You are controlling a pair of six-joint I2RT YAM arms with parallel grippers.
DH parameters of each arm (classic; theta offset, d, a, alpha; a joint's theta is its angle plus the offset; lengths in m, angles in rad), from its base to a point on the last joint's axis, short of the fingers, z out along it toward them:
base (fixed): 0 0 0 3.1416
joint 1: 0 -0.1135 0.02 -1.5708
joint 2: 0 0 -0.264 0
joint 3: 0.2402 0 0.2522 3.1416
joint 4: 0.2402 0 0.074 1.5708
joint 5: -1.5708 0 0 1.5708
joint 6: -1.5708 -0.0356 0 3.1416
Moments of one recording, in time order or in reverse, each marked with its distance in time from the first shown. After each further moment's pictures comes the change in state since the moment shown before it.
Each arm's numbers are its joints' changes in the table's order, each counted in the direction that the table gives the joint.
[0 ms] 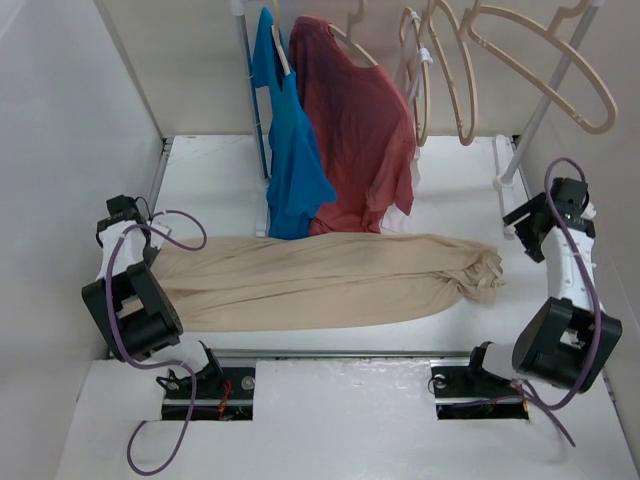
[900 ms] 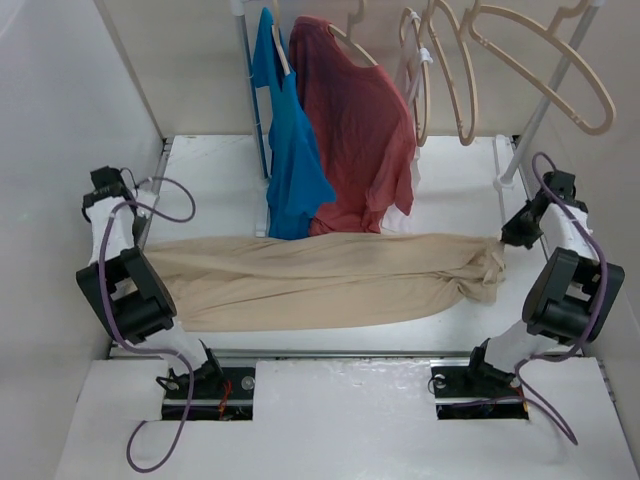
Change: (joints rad) left arm 0.000 -0.115 0.210 0.017 -0.080 0.040; right arm 0.002 -0.326 0.134 0.040 0.124 0.166
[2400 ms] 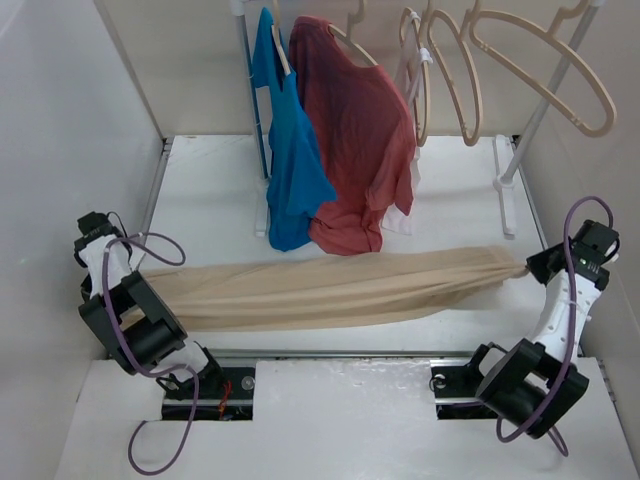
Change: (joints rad) left arm -0.183 0.171 -0.240 -0.008 0.270 -0.233; right arm 0.267 0.580 -0.303 -0.011 0.044 -0.070
